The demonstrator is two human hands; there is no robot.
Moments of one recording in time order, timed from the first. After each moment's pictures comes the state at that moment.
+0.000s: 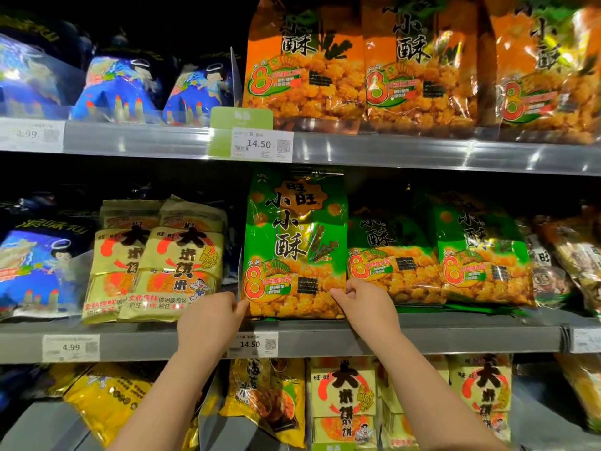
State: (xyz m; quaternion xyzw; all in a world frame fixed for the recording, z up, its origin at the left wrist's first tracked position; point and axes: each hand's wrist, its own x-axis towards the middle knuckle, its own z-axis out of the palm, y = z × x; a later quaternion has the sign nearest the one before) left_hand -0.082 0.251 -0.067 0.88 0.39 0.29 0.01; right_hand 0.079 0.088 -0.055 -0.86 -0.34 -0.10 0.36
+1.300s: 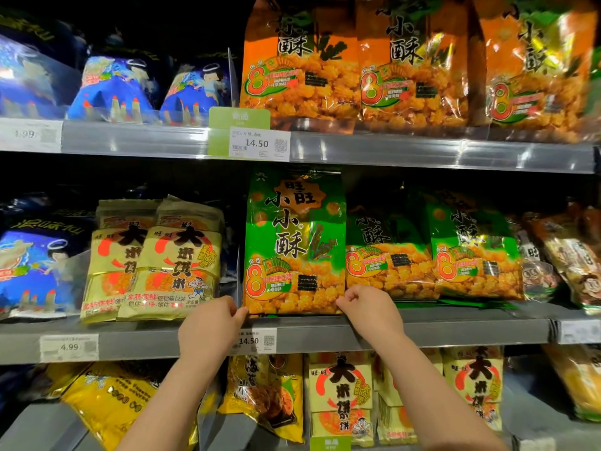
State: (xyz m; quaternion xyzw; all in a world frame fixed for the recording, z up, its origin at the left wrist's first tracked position) left_hand -0.085 0.246 -0.077 0.87 0.39 0.30 0.07; right_hand 0.086 0.079 -0.066 -0.88 -0.32 -0.07 0.35
